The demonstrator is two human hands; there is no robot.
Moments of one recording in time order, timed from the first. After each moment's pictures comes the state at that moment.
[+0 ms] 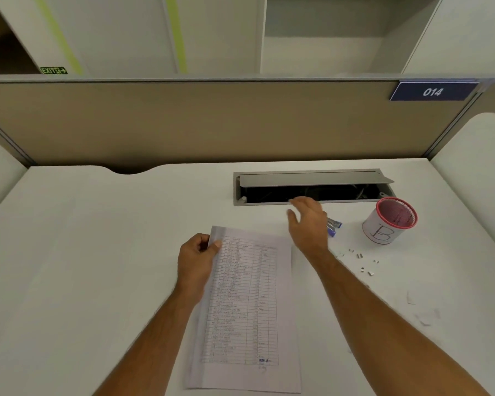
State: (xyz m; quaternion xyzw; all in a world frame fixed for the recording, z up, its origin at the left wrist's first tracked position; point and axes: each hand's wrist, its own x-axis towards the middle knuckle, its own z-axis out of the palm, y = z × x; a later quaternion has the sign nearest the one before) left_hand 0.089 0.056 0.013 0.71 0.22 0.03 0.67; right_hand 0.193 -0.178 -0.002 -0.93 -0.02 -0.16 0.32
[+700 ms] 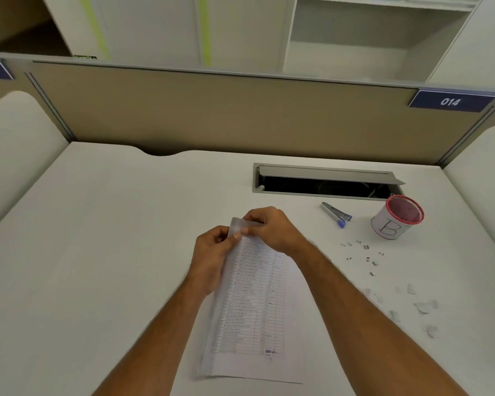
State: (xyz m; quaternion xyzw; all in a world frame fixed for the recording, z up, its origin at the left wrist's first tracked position) left_hand 0.026 0.065 0.027 0.60 0.14 -0.02 0.79; right_hand 0.115 -0.091 0.059 -0.86 -0.19 0.17 0.44
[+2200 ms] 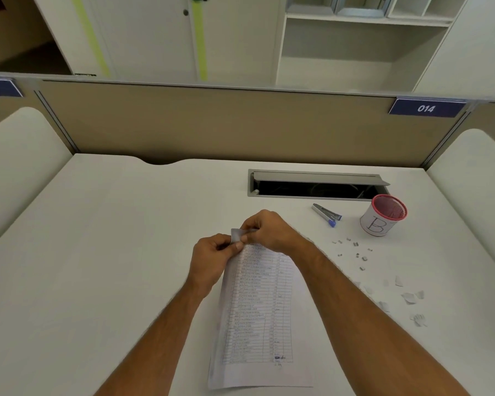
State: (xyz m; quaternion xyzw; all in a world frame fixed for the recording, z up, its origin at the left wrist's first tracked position) left_hand 0.003 0.057 0.037 0.74 0.11 0.02 0.67; right_hand 0.089 -0.095 0.088 -0.89 -0.21 0.20 0.35
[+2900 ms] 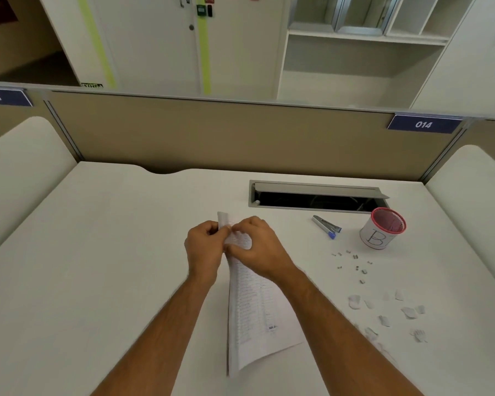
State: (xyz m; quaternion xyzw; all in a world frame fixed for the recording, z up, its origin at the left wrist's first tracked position) left_hand 0.031 0.056 0.068 0.73 0.23 0.17 0.63; right_hand 0.056 -0.076 0.079 -0.90 -0.22 0.01 0.38
